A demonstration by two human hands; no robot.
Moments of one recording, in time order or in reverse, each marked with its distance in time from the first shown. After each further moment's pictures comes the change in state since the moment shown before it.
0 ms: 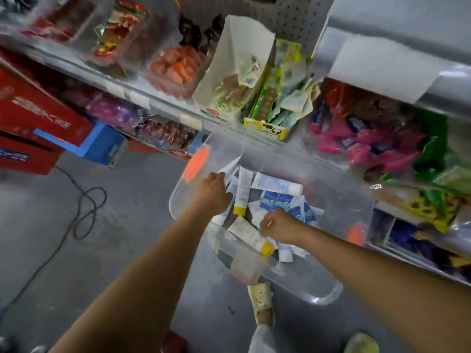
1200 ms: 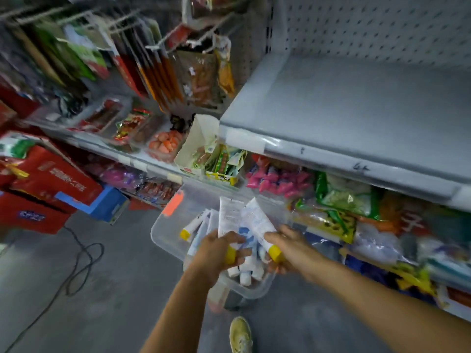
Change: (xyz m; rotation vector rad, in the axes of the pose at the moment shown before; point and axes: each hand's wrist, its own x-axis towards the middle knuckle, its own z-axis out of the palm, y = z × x) left_hand -0.213 0.164 -0.008 -1.419 -0.072 -0.188; right_hand -0.208 0.077 -0.071 0.752 0.194 -0.144
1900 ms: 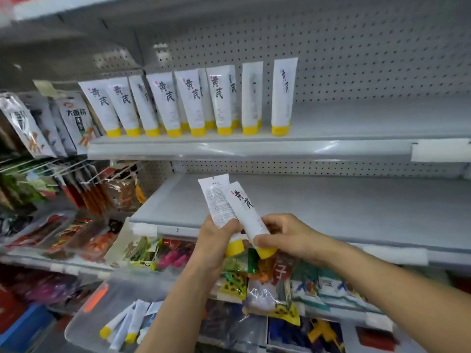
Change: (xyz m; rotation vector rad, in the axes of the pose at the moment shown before) left_hand -0.246 0.034 0.296 0.131 -0.373 0.680; right_hand -0.311 -0.060 -0.261 -0.258 0.176 -0.560
